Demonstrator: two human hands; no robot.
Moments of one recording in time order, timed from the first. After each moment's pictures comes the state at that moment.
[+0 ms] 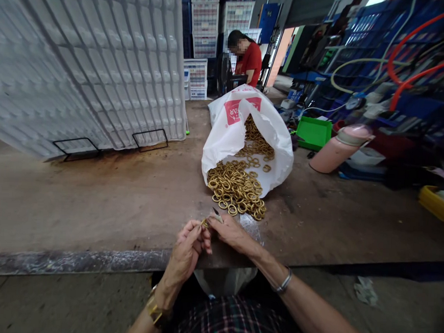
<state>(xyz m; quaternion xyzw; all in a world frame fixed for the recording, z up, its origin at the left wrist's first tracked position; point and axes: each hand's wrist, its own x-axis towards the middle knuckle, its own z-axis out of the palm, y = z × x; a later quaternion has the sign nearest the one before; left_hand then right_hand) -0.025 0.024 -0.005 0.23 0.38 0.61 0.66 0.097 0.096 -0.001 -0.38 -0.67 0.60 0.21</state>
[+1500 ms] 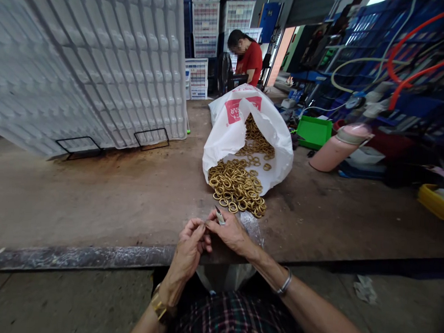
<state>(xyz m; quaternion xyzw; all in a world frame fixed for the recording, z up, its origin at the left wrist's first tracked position) -0.020 0.020 -0.010 0.21 0.43 0.60 0.64 0.092 0.084 0.004 -0.42 -0.64 0.57 0.30</state>
